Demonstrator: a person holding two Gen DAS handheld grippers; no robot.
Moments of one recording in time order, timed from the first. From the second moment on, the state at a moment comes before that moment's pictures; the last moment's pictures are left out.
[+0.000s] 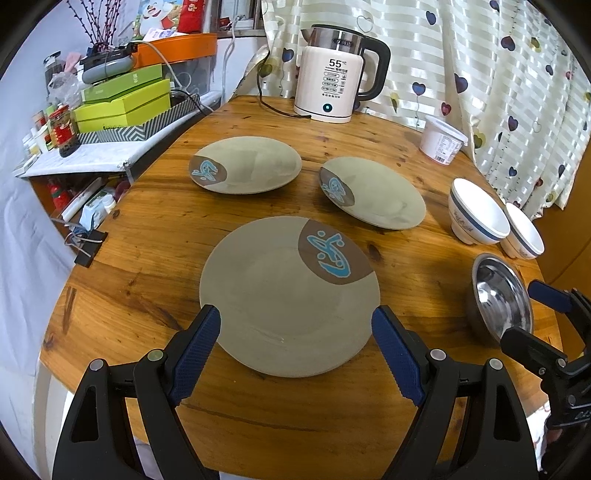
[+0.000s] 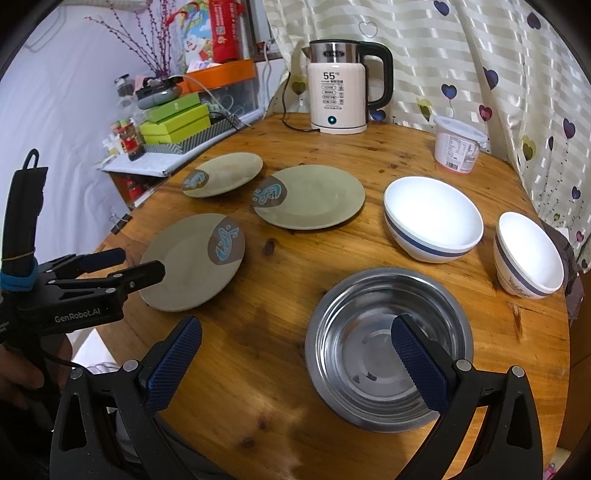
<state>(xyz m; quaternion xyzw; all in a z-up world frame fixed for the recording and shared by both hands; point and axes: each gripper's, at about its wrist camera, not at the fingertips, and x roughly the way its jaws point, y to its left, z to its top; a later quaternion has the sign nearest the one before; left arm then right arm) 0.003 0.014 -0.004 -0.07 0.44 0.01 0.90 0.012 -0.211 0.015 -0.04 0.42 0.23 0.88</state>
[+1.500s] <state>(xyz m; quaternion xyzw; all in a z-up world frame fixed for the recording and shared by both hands) 0.057 0.095 -0.006 -0.12 0.43 0.03 0.90 0.106 -0.124 0.037 -0.05 0.42 0.27 0.86</state>
